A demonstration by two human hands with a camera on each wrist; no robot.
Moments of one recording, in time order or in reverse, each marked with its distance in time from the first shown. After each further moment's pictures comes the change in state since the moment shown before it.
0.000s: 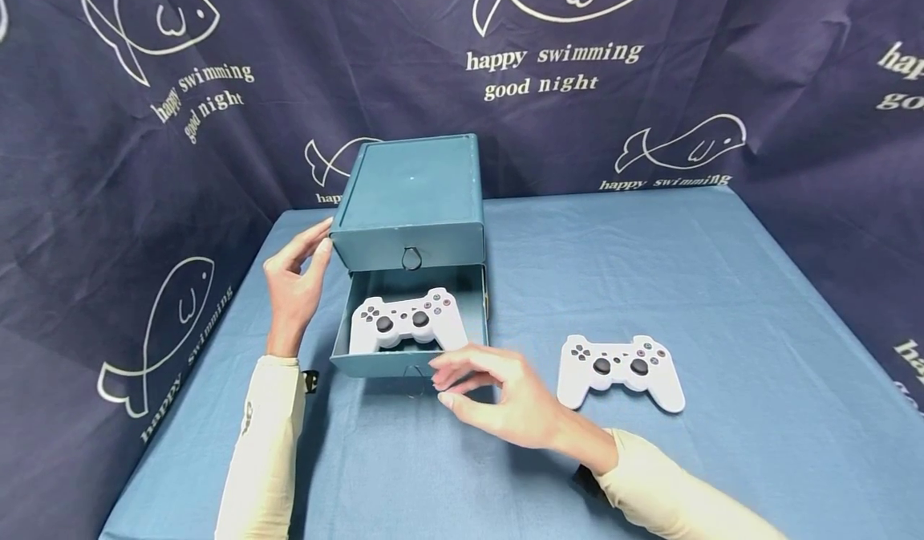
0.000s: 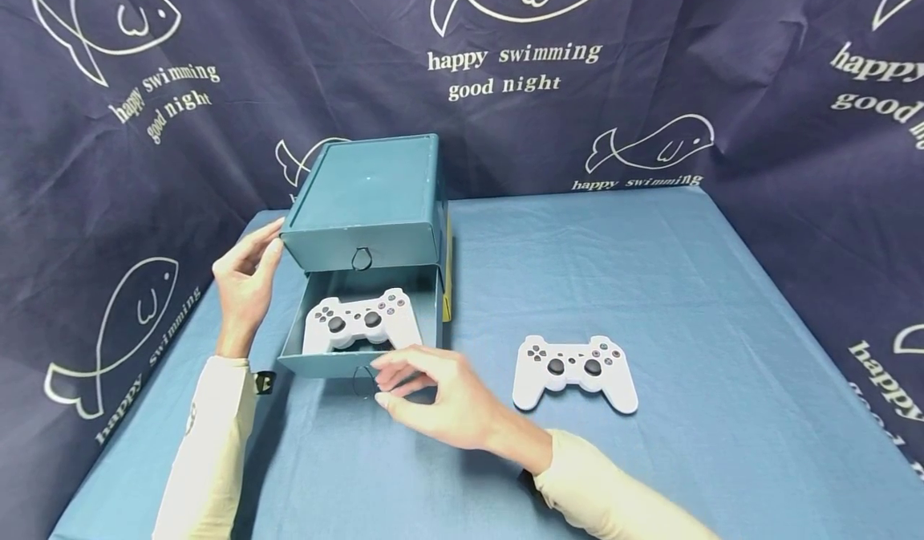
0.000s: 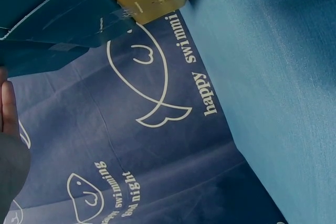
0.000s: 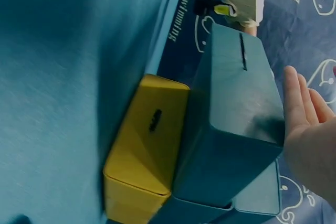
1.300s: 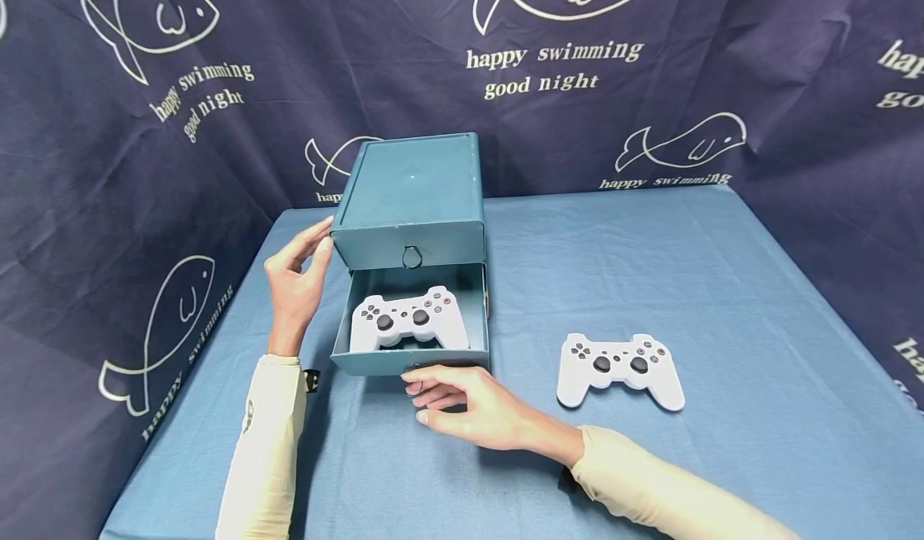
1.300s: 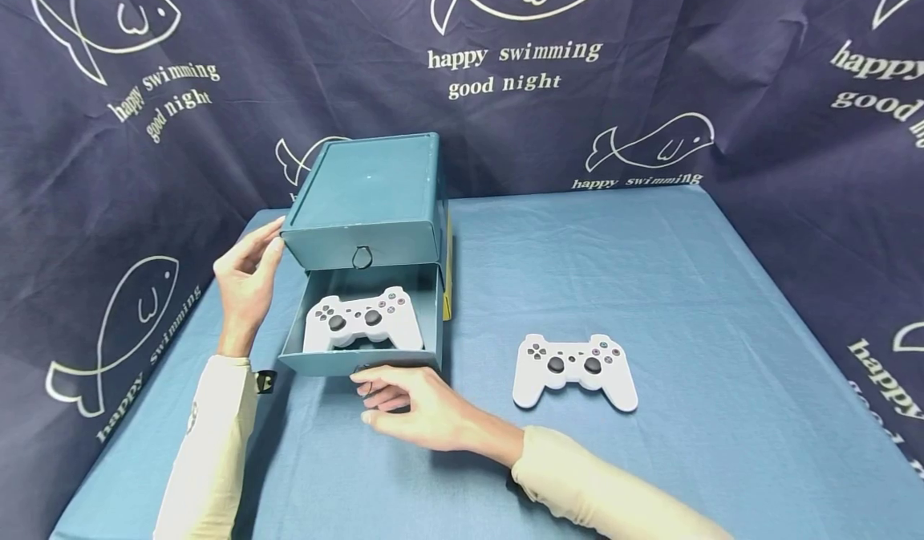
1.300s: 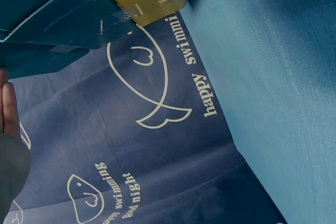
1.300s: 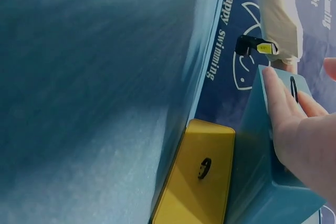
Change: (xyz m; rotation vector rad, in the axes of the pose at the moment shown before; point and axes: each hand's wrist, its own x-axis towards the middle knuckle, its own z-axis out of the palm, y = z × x) left_hand 0.000 0.000 0.002 0.000 0.010 0.012; right_hand -0.004 0.026 0.023 0.113 -0.203 0.350
